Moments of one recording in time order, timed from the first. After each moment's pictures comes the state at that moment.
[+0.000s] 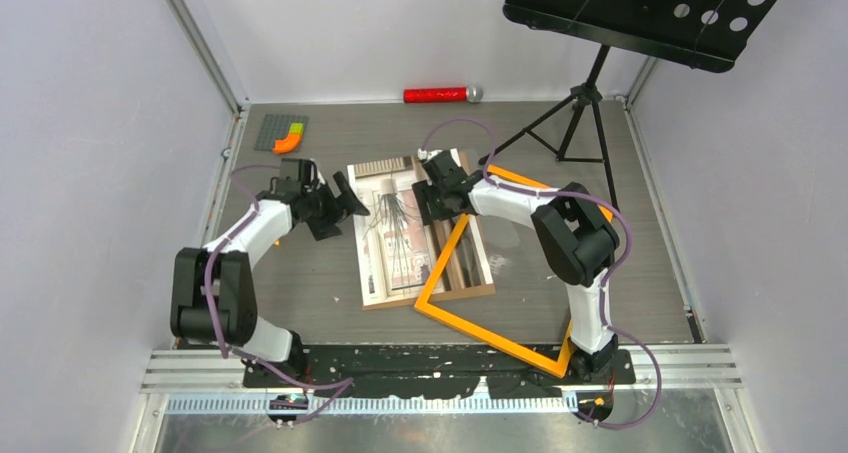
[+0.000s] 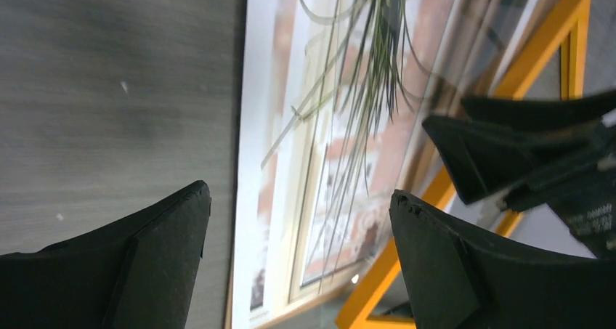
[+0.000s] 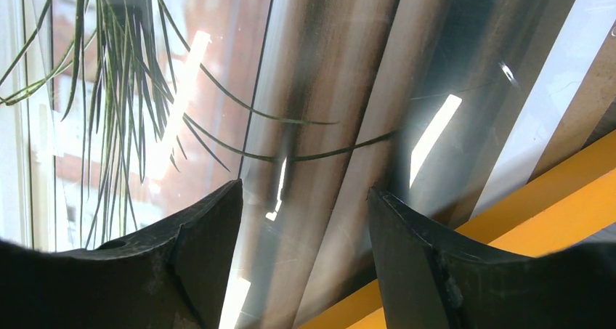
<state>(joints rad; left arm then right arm) -0.10 1.46 0.85 -0.36 0.38 -0.65 0.69 2.02 1.37 -0.31 0.08 0.28</state>
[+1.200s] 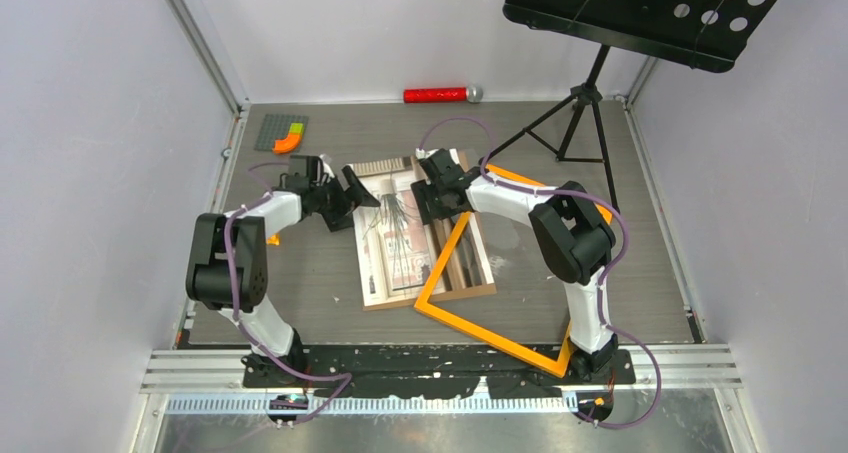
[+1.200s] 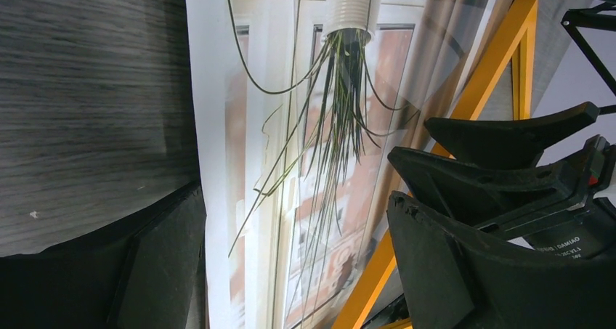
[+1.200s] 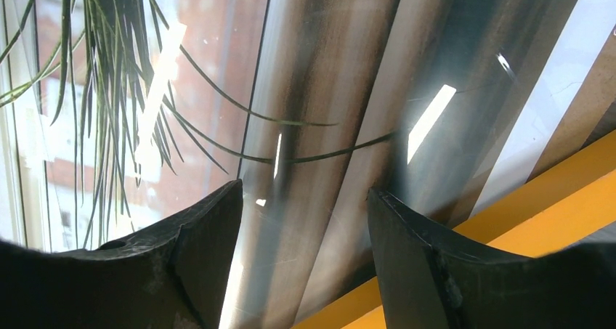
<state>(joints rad) -0.10 1.70 0.94 -0.16 0.50 -0.69 0.69 2.04 1.42 -0.37 0.07 0.28</state>
